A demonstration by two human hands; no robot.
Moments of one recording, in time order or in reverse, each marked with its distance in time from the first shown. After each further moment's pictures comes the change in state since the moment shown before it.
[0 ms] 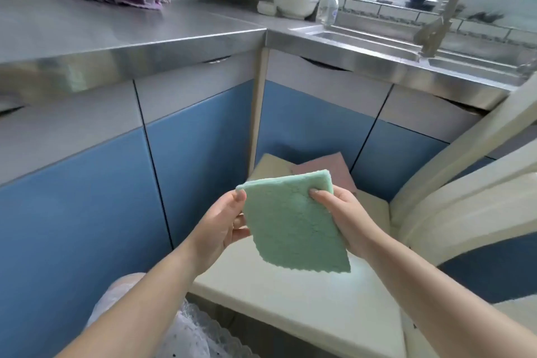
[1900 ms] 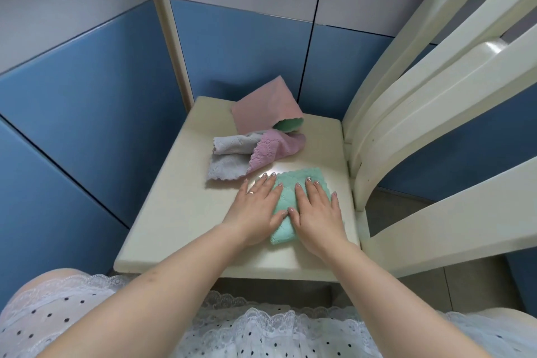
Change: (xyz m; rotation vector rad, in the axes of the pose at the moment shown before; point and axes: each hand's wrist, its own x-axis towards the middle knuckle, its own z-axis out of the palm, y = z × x) left_hand 0.089 -0.152 0.094 1.671 -0.328 0.237; right_hand -0.007 0.187 -0.047 -1.248 0.229 0.190
